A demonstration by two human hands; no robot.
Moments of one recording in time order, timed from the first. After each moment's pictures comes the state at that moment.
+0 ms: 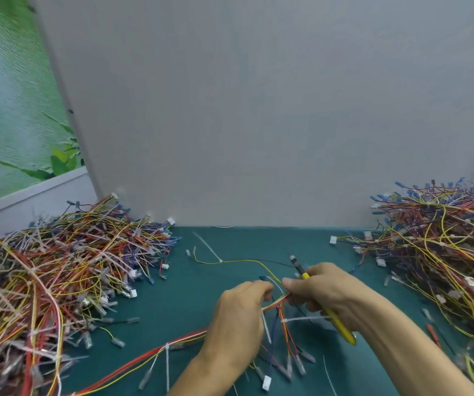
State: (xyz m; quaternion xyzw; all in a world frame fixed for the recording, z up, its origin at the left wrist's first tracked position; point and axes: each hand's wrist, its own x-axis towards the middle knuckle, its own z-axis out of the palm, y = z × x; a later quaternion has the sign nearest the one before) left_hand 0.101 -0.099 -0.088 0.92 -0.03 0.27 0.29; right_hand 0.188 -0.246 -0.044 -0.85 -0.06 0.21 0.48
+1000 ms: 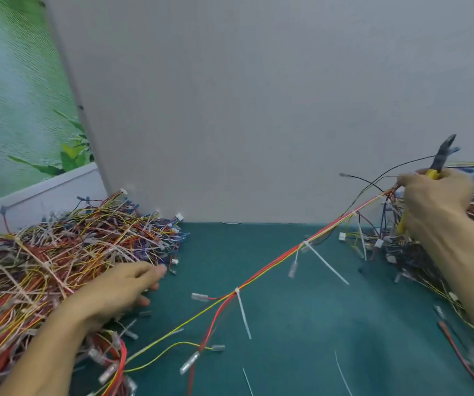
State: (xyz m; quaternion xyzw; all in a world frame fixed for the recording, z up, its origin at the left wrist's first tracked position) left_hand 0.054 0.069 -0.036 0.87 0.24 0.01 0.44; right_hand 0.266 -0.304 0.045 -0.67 0.14 -0.28 0.68
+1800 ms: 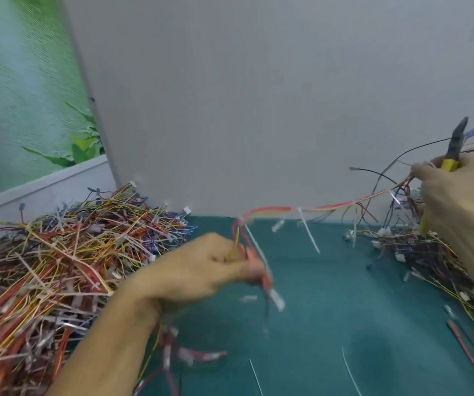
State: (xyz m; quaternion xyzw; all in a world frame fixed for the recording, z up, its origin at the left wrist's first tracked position) left_hand 0.062 -0.029 0.017 0.87 -0.13 -0.04 0.47; right_hand 0.238 -0.305 0.056 -0.73 0.06 -0.29 0.62
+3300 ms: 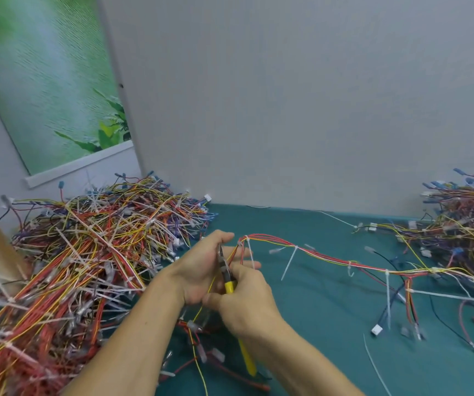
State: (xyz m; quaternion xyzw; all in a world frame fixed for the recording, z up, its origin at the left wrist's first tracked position) left_hand 0.092 0.018 -0.059 0.57 0.18 -0.11 0.79; right_hand 0.072 -0.105 -0.064 -0.81 -0.18 0.18 0.52
